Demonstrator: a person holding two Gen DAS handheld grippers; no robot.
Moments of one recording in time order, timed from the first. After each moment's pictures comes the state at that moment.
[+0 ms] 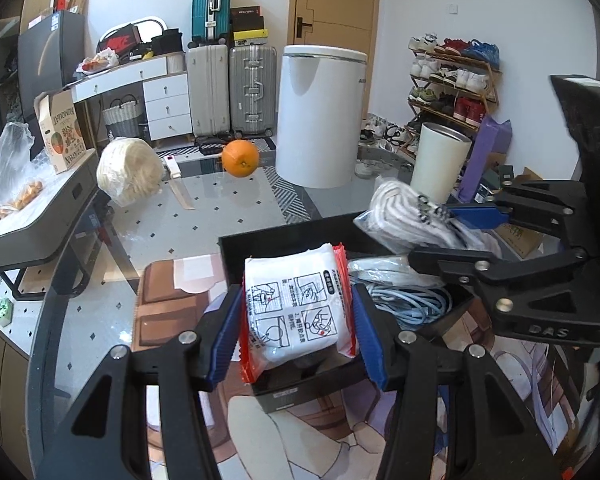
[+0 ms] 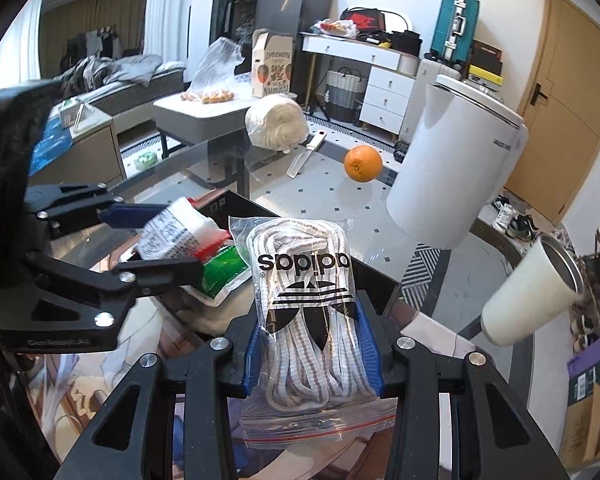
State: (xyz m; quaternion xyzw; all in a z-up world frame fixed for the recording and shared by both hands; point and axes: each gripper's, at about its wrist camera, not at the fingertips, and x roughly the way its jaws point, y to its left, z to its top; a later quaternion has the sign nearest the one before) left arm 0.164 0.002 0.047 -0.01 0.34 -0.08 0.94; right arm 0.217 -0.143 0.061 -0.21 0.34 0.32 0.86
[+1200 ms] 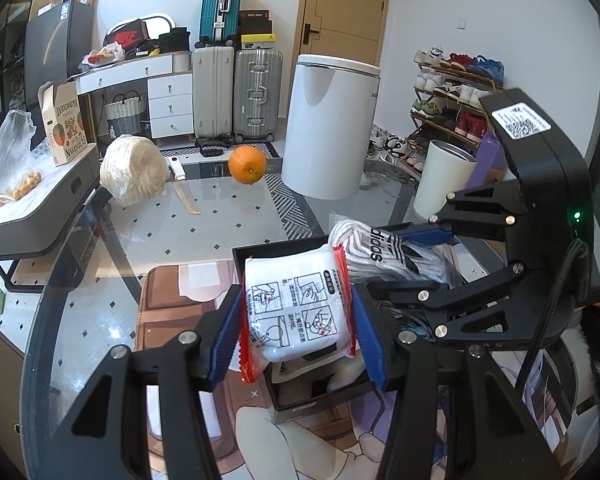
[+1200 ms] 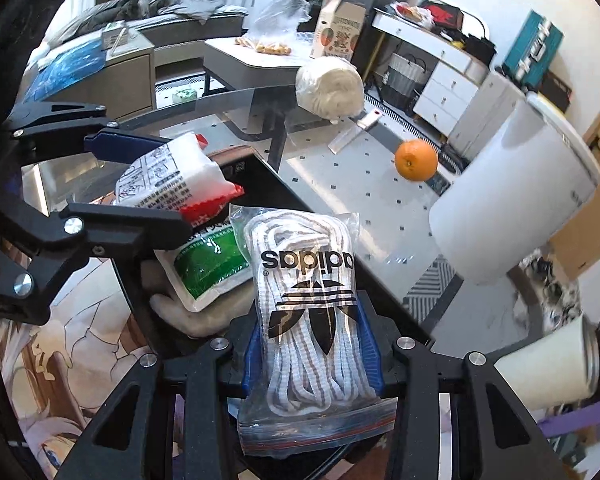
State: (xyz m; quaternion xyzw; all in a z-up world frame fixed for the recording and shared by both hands) left arm 0.170 0.012 0.049 -0.03 0.33 -0.08 0.94; right arm 0.252 -0.101 0.037 -0.34 0.35 0.38 0.79
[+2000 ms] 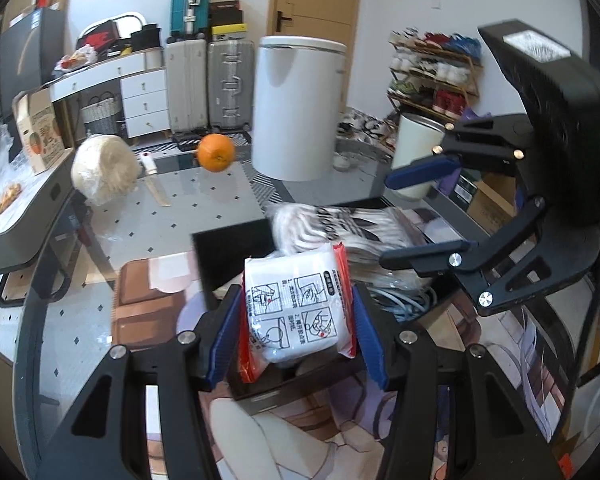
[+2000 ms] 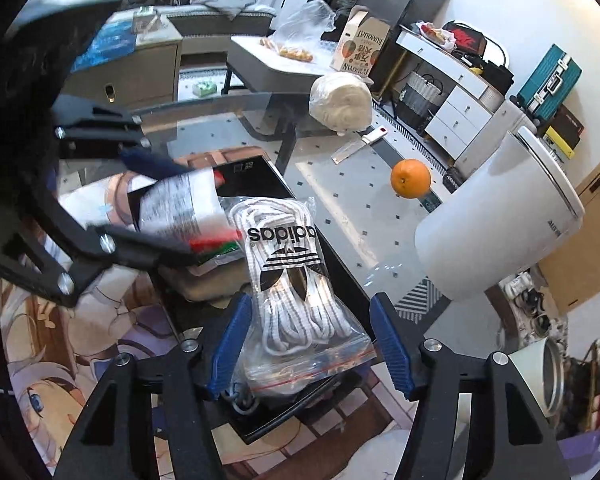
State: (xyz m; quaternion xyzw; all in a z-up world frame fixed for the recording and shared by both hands) left arm 0.175 -0.008 0.040 -0.01 0.35 -0.13 0.93; right arm 0.237 -0.129 0.059 -0.37 0.32 0.41 0.77
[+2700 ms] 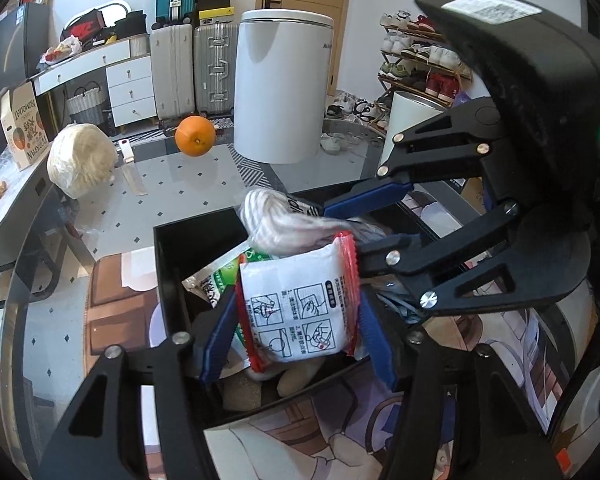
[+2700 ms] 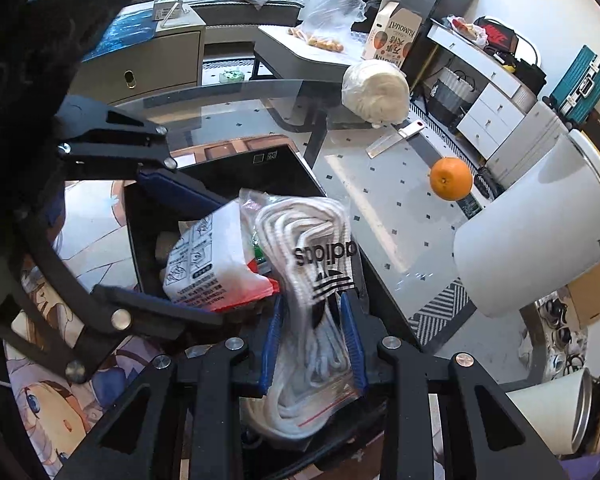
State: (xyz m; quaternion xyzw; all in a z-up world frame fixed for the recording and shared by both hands) left arm 0.191 -0.022 0.030 0.00 0.38 -0.14 0.92; right arm 0.254 -0.102 0.035 -0.38 0.35 0.45 0.73
